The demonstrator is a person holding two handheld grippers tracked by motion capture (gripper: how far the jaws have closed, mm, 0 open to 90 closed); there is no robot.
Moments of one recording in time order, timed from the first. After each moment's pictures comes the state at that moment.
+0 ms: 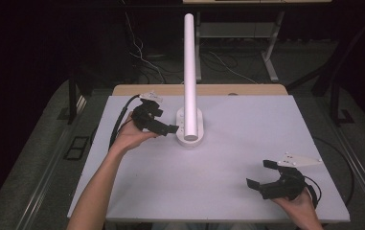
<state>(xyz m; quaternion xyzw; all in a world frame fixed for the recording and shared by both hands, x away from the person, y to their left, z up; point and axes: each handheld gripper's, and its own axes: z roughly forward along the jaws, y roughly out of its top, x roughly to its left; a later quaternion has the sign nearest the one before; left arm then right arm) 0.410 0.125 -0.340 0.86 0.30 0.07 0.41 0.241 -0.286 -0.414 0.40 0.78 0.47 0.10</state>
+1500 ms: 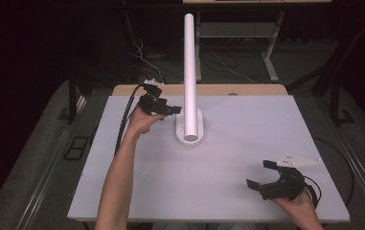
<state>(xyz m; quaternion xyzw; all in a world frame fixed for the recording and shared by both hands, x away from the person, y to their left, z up) 0.476 0.119 -0.361 0.81 0.38 0.07 0.43 0.242 -0.286 -0.415 0.40 0.79 0.46 0.10</state>
